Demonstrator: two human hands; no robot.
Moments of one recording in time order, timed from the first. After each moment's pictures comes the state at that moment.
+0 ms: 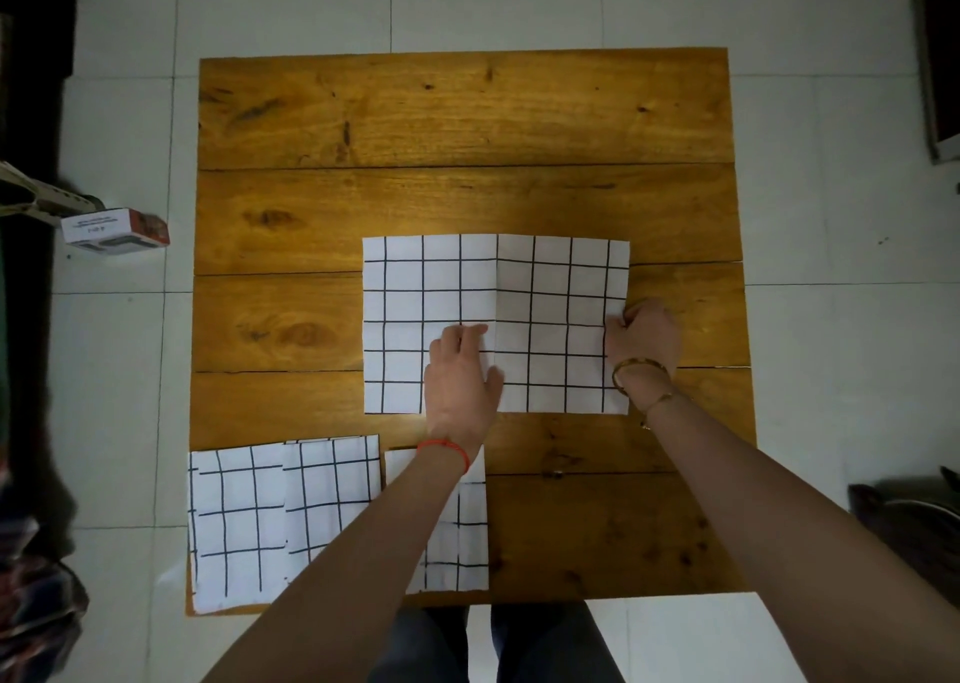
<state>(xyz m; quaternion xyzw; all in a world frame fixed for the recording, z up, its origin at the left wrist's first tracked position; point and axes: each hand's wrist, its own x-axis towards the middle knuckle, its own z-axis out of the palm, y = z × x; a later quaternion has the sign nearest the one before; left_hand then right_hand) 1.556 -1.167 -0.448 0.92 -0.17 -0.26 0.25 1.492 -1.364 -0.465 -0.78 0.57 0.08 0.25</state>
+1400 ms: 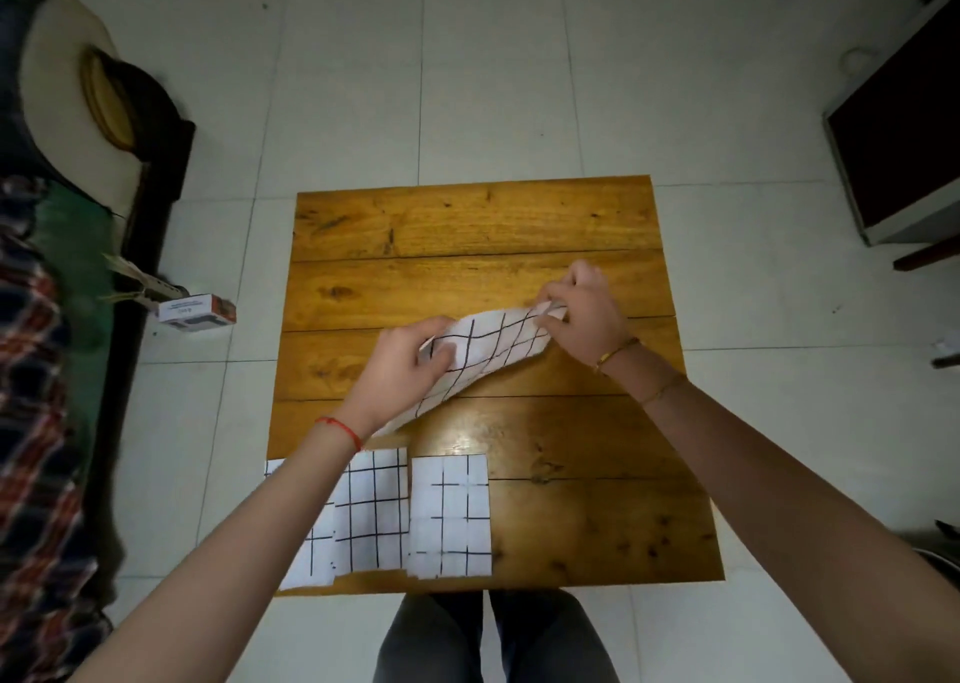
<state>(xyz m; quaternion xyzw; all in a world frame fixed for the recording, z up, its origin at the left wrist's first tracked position) 1.607 -1.117 -0.242 0.84 -0.33 -0.22 0.37 1.522 -1.348 -0.270 -0.94 0.18 0.01 0.29</state>
